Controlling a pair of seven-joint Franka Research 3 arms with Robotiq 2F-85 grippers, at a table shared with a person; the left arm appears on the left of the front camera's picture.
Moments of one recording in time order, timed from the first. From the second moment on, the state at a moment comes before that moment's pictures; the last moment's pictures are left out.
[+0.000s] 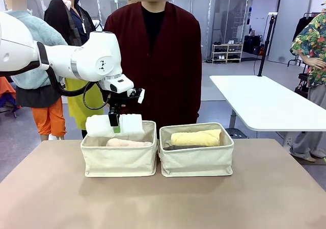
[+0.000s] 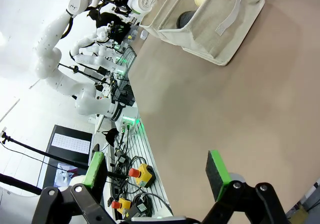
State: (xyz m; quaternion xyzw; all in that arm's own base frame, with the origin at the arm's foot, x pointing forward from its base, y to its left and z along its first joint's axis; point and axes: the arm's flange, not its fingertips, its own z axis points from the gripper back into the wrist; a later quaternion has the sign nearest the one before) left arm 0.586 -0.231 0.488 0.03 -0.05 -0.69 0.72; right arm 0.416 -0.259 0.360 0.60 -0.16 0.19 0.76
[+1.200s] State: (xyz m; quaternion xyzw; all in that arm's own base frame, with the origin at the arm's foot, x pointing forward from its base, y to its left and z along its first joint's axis) left arm 0.577 -0.237 0.493 0.03 -0.06 -0.68 0.73; right arm 0.416 -0.260 0.360 0.60 -0.17 0.19 0.76
